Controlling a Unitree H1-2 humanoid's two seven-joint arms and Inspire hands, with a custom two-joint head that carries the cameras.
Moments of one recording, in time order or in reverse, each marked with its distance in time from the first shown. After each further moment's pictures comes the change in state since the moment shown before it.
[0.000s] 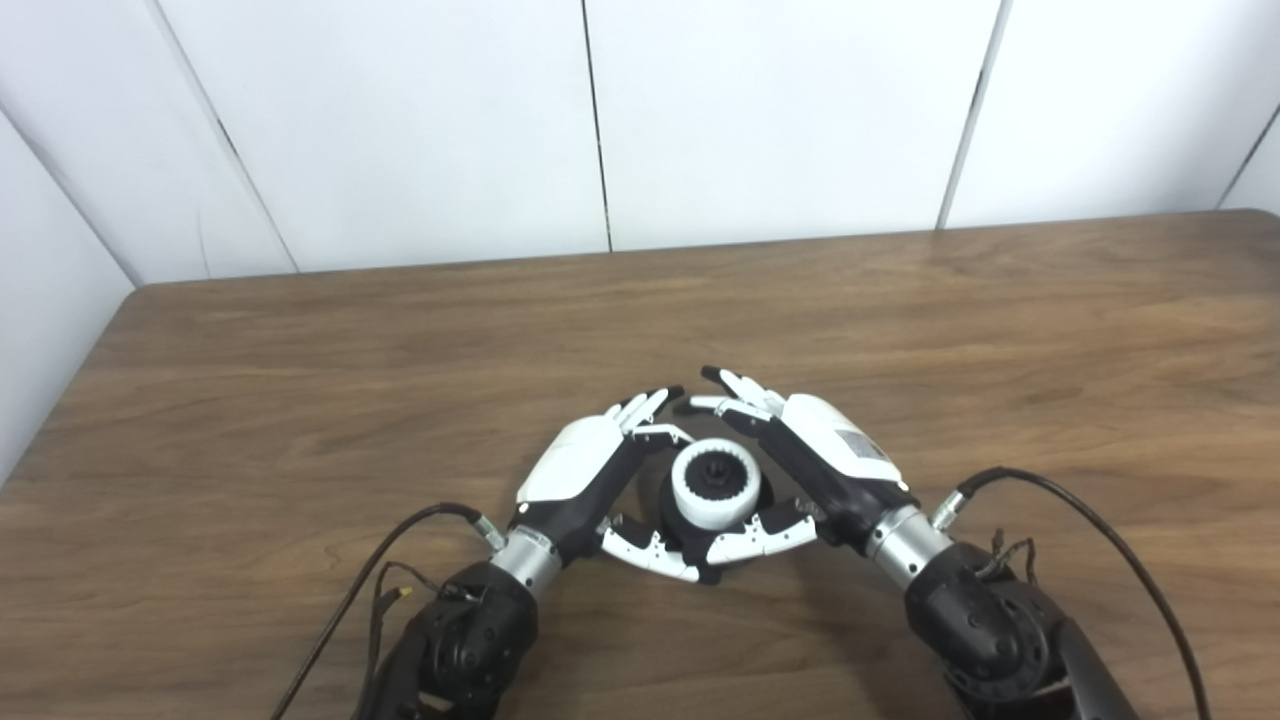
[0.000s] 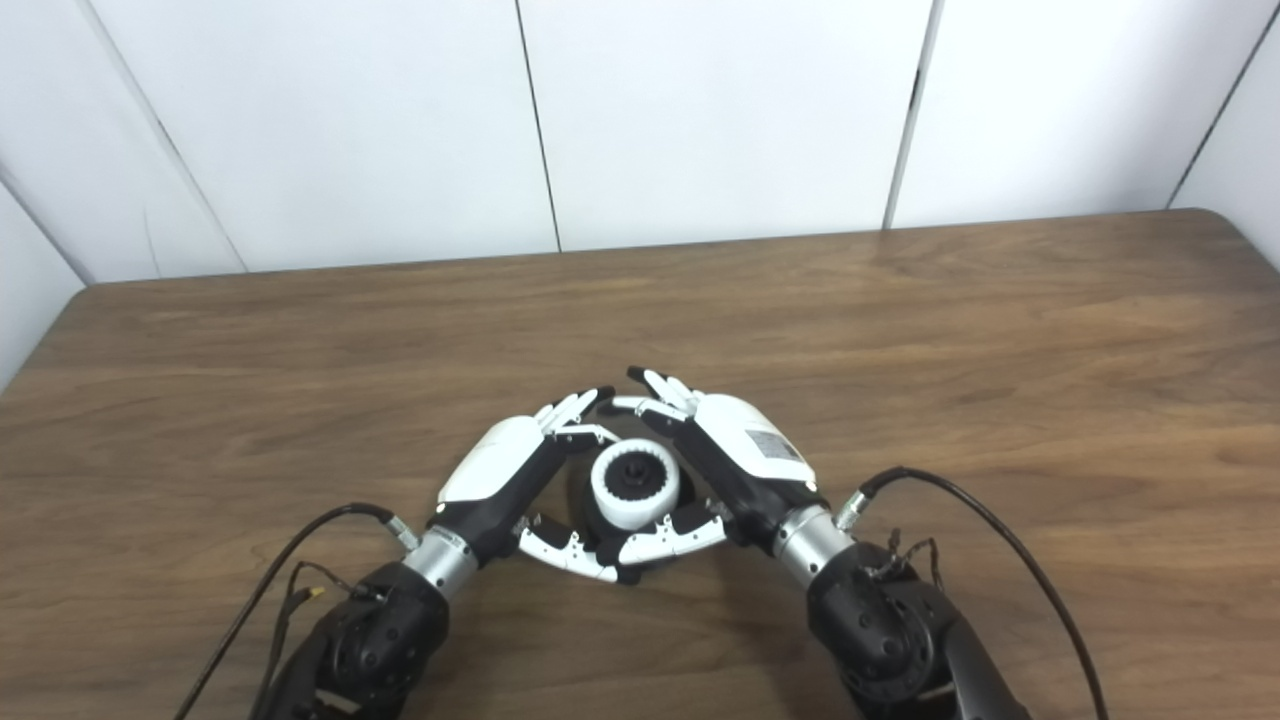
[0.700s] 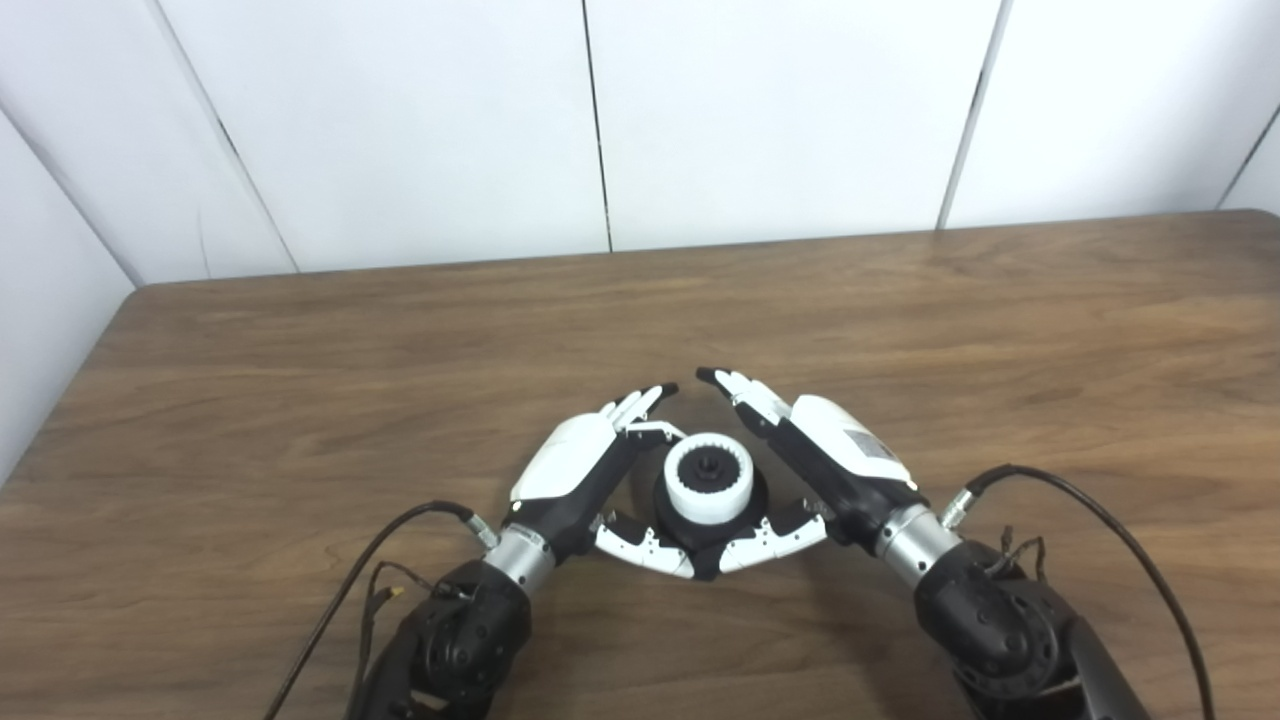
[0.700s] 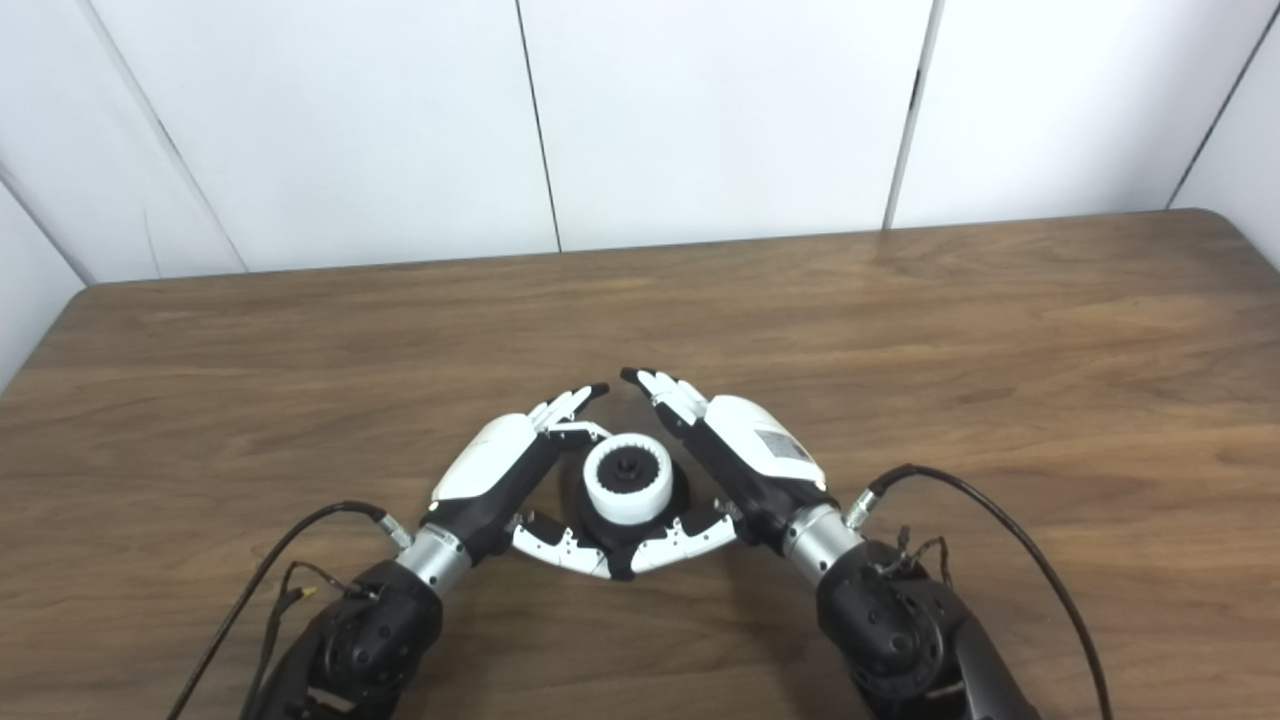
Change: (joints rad) left arm -0.001 0.009 0.005 0.000 -0.022 -0.005 0.002; right arm 0.000 -0.016 -0.016 -0.002 0.006 0.016 0.022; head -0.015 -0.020
